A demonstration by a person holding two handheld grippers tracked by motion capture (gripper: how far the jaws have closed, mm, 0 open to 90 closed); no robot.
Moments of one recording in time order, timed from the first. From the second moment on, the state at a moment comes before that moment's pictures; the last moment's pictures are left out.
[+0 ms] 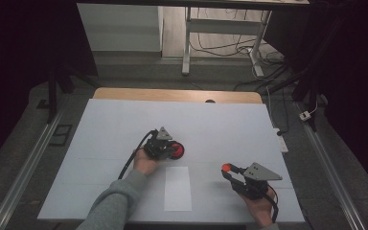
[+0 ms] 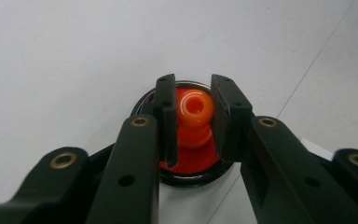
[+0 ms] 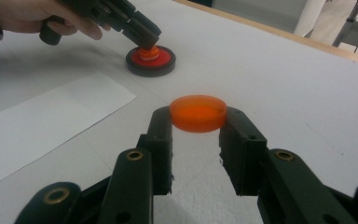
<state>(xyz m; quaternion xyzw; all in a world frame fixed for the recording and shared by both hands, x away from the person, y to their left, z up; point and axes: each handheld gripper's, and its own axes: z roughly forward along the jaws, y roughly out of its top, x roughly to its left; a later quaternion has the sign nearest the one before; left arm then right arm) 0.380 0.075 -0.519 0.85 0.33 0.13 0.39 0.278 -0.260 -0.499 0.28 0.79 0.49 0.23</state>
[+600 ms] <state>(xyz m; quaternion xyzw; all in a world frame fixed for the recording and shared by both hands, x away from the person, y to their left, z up) 0.379 0.077 -0.522 0.84 0.34 0.13 0.40 0.277 -0.261 -0.499 0.28 0.79 0.49 0.23</state>
